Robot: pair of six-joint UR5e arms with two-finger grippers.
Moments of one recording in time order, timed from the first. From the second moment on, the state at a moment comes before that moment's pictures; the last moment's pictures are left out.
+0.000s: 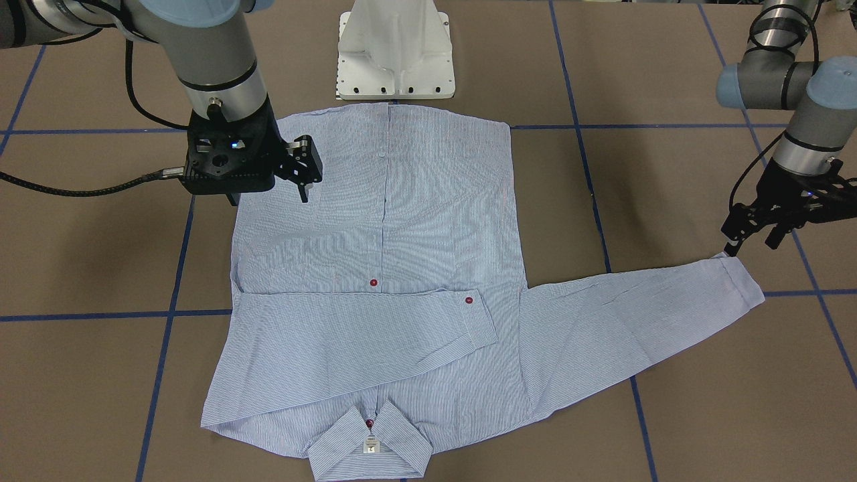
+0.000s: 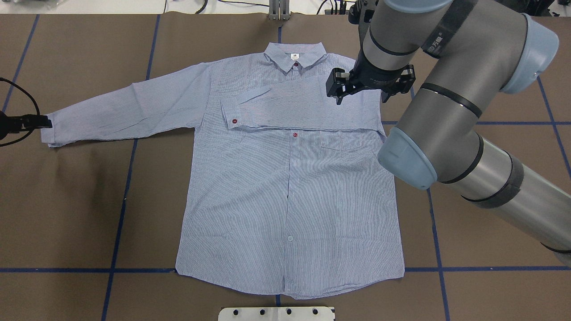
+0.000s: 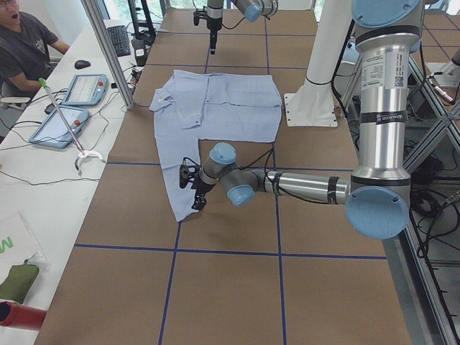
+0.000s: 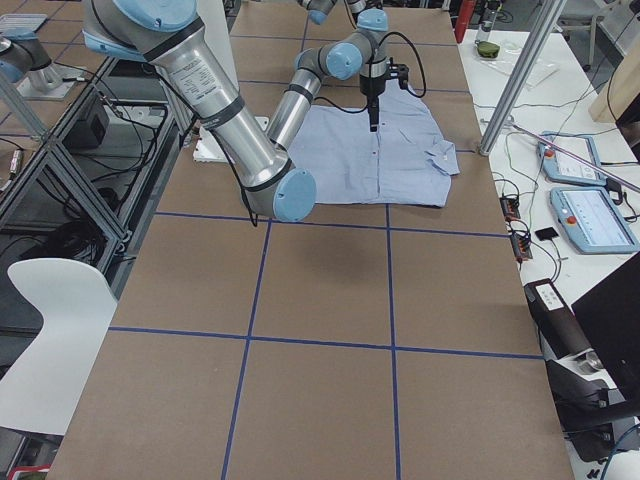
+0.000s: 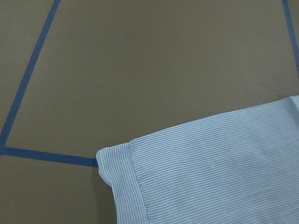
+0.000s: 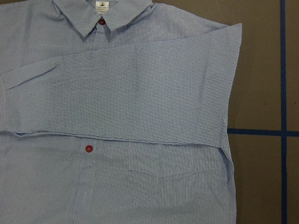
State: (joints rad) left arm -0.98 -1.53 -1.57 -2.43 -1.83 -1.06; right arm 0.80 -0.85 1.88 -1.93 1.99 0.93
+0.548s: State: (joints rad) left arm -0.98 -1.59 -1.47 -2.43 -1.79 -1.07; right arm 0.80 -0.85 1.88 -1.93 1.99 0.93
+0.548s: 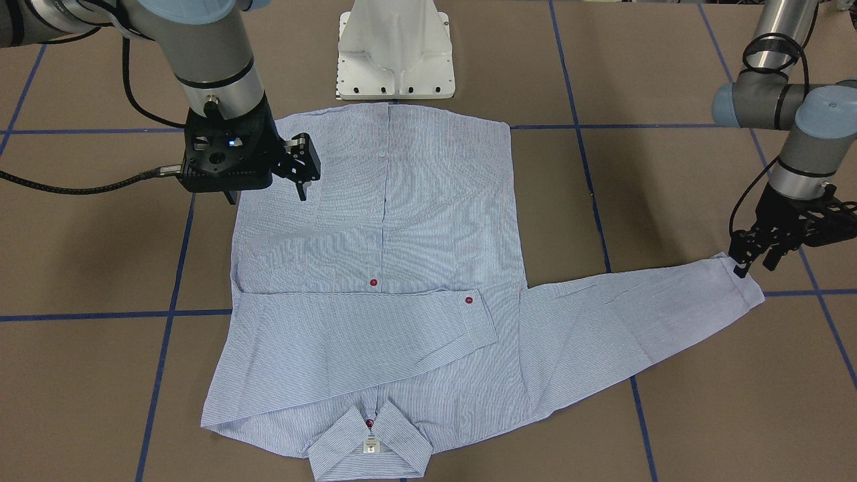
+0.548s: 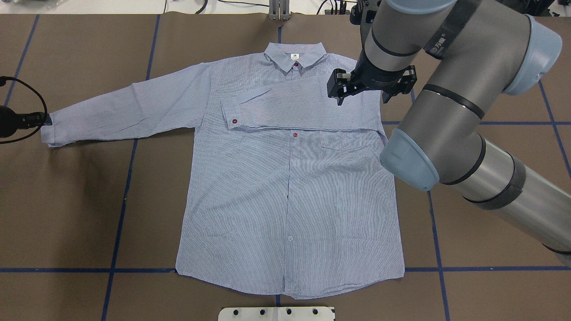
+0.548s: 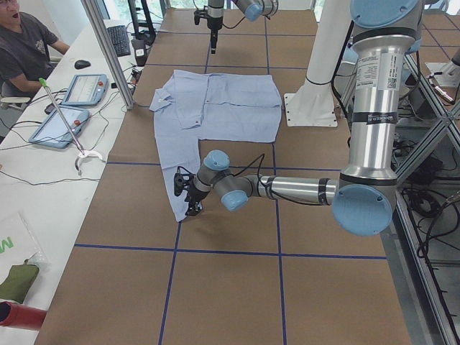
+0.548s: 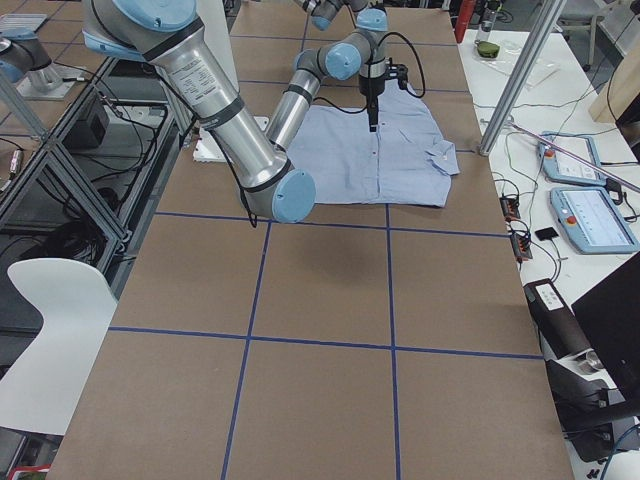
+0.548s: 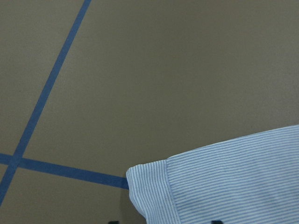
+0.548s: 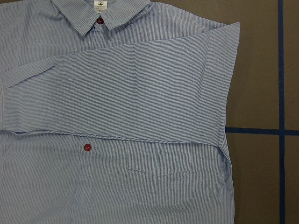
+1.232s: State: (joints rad) left arm -0.98 -1.61 -1.44 -2.43 -1.79 -1.07; right arm 0.79 -0.85 1.87 -1.92 1.98 0.93
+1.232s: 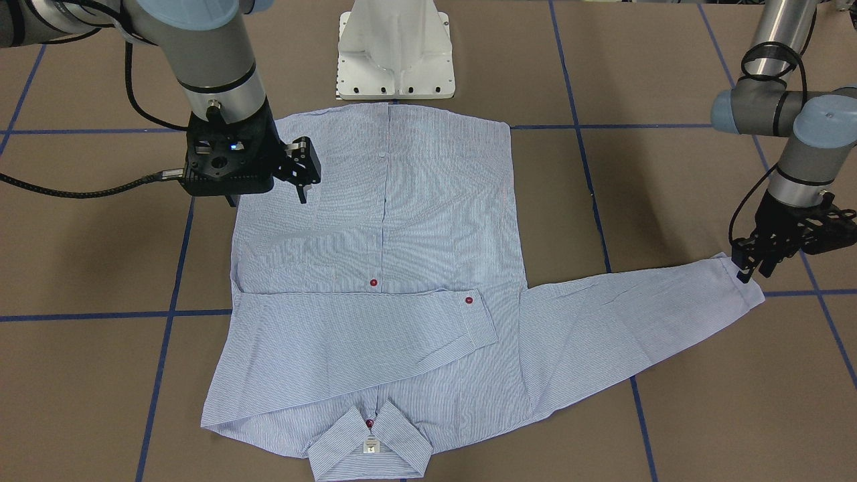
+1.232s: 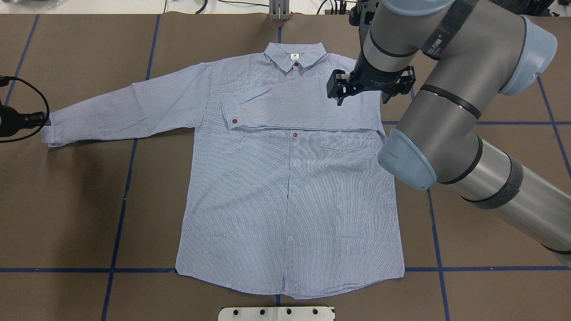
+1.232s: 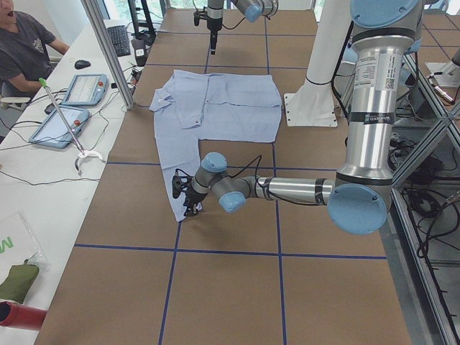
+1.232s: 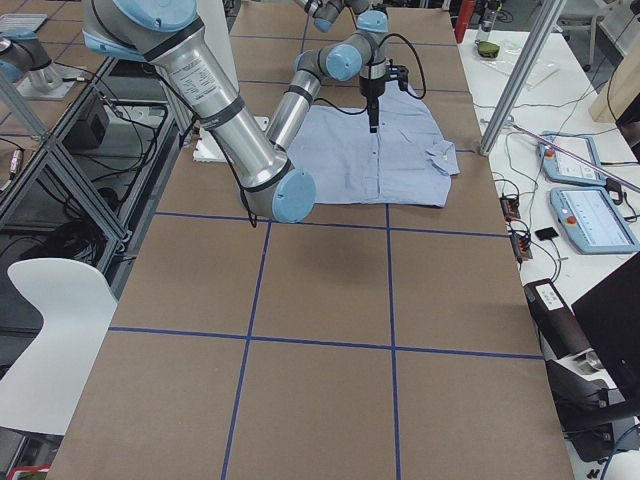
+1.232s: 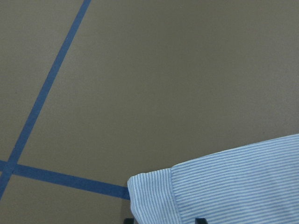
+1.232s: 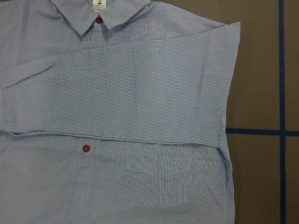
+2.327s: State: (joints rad) left arm -0.97 -1.61 -1.42 -2.43 -1.79 -1.07; right arm 0.79 -0.85 1.85 -1.86 1.99 0.93
